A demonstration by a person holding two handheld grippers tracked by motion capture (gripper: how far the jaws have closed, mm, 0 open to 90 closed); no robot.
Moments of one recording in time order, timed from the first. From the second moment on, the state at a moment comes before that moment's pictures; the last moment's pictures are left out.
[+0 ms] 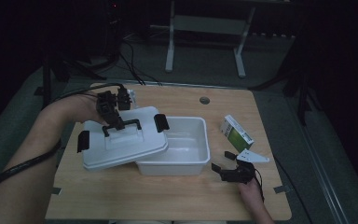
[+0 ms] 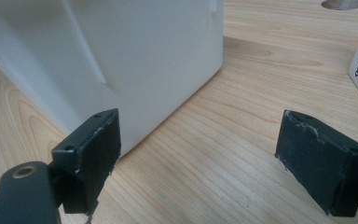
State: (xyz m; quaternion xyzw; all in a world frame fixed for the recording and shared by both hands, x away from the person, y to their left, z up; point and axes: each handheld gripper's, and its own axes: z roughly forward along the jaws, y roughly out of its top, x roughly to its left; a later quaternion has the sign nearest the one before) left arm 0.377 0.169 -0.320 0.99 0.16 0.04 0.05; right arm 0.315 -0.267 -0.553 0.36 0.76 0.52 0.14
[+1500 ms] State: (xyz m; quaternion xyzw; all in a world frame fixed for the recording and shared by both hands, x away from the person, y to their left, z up) left arm 0.346 0.294 -0.378 0.95 0.29 0.04 0.07; right arm 0.315 -0.265 -0.553 0.37 0.76 0.51 0.14
